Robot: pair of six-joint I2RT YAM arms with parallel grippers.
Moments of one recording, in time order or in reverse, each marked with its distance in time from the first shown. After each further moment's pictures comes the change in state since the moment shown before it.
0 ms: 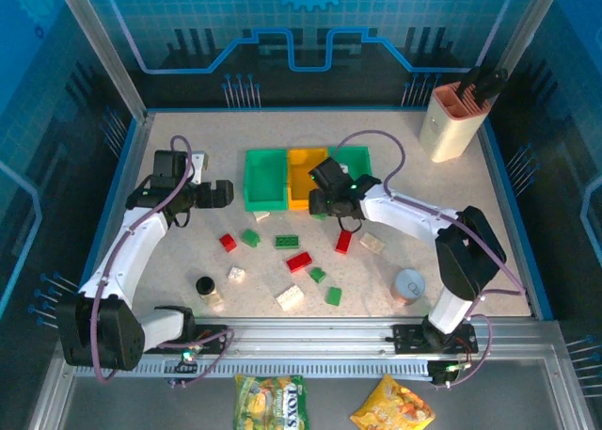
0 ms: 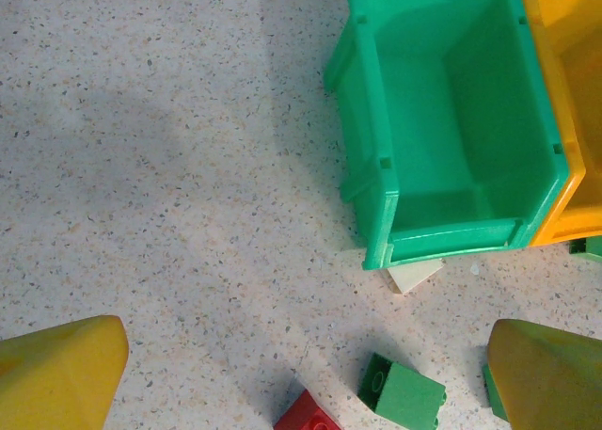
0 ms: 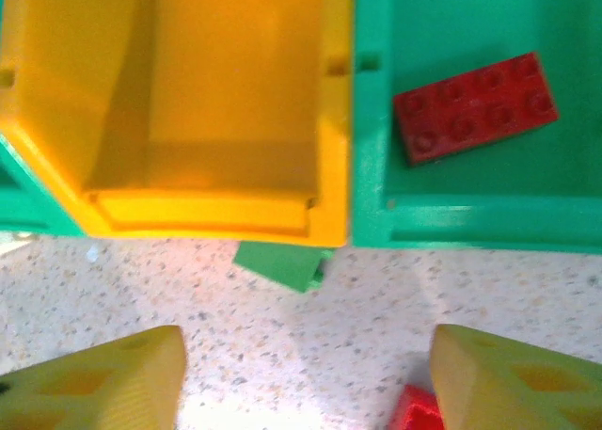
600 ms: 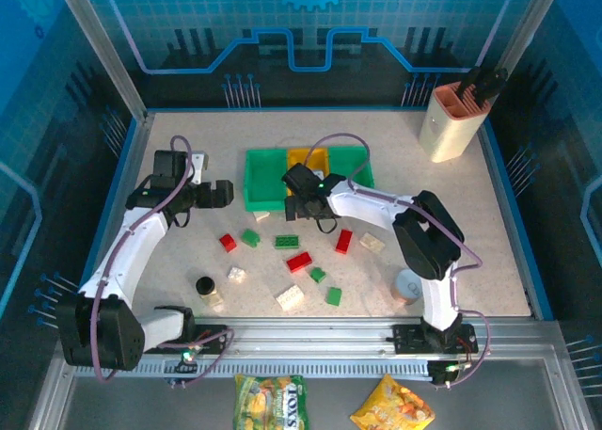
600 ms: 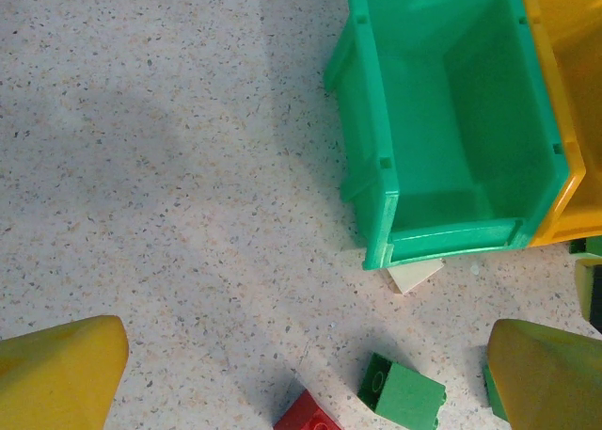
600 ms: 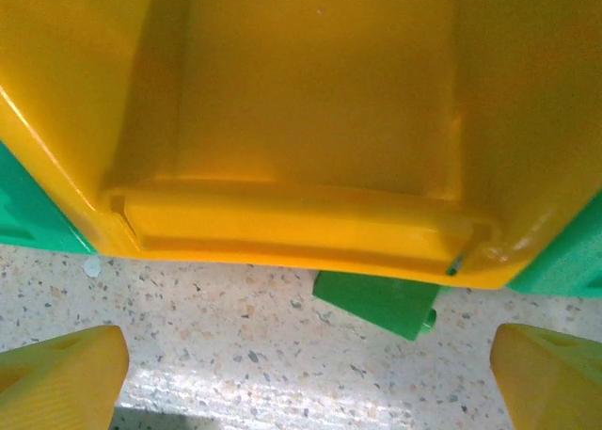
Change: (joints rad) left arm 0.000 0.000 0.000 0.000 0.000 0.000; right arm 0.063 0.256 0.200 -0.057 0.026 0.008
